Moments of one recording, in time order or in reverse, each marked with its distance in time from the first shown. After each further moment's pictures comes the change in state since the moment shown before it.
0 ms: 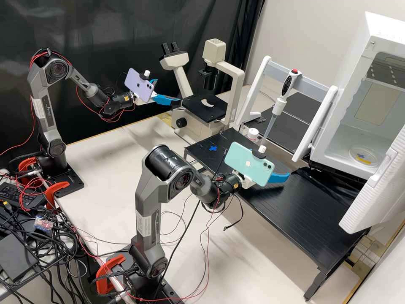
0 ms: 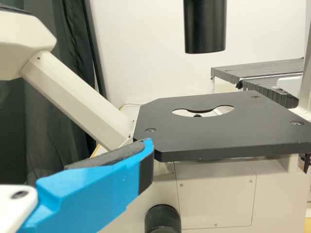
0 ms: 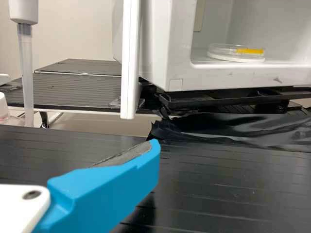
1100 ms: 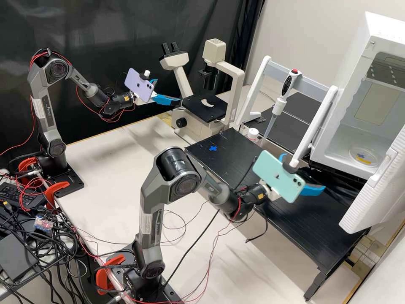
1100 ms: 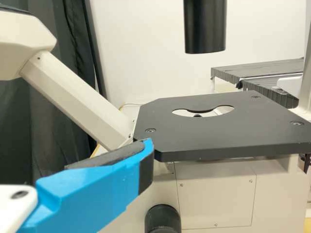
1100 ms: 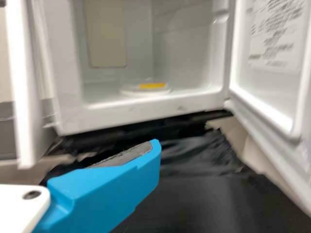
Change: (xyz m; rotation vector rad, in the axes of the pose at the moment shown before) left arm 0.000 0.000 0.000 0.000 0.000 0.000; right arm 0.028 0.084 0.048 0.081 -0.044 0.219
